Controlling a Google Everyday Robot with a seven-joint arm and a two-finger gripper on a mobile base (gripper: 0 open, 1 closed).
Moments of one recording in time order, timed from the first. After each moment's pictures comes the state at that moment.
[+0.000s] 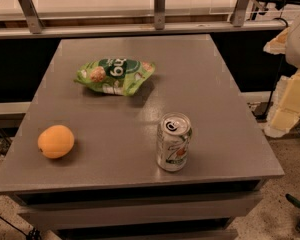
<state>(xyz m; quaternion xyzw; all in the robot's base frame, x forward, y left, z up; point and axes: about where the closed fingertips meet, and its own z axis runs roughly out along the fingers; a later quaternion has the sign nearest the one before) 0.438 -0.216 0.977 -0.60 0.78 -0.04 0.16</state>
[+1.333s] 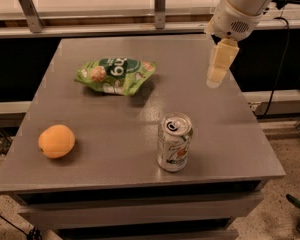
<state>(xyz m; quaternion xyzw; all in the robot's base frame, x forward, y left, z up) 0.609 -0.161 0.935 -0.66 0.73 -0.01 0.17</state>
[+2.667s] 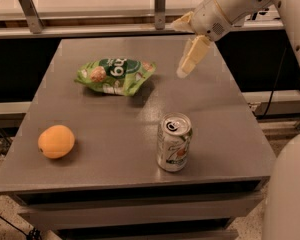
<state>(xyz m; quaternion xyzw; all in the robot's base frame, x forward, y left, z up) 0.658 -0.073 0.929 -0.69 0.63 0.18 0.32</state>
